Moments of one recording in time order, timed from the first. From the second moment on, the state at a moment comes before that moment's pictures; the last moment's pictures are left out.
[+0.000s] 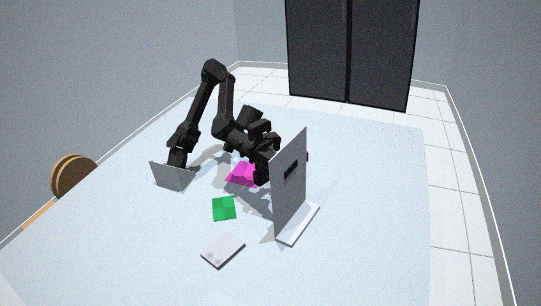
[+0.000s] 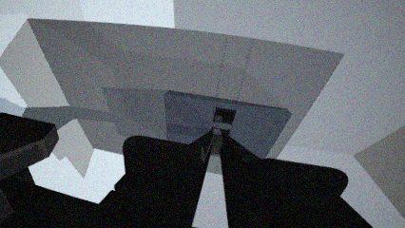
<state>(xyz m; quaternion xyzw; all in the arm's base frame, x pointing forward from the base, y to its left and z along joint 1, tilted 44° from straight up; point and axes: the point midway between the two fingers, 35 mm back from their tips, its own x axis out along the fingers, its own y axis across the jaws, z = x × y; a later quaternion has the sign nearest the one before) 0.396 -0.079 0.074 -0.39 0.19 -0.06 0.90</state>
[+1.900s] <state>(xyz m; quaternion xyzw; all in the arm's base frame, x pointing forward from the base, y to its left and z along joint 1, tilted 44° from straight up) 0.366 -0.076 0.080 -0.39 0.19 -0.06 0.90</state>
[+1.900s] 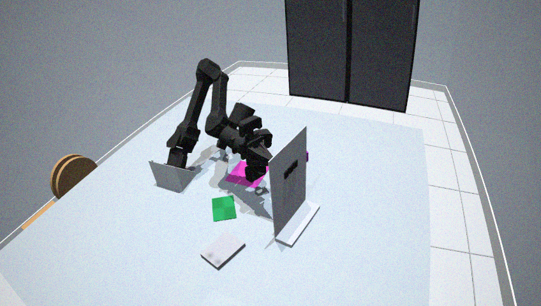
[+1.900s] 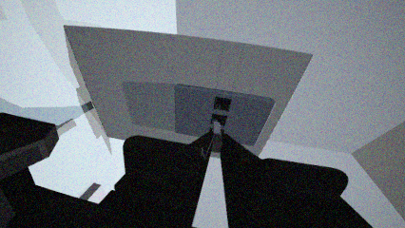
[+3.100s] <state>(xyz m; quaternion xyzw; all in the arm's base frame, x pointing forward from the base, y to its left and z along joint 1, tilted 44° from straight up) 0.348 -0.074 0.083 -0.39 0.20 -0.06 0.90</state>
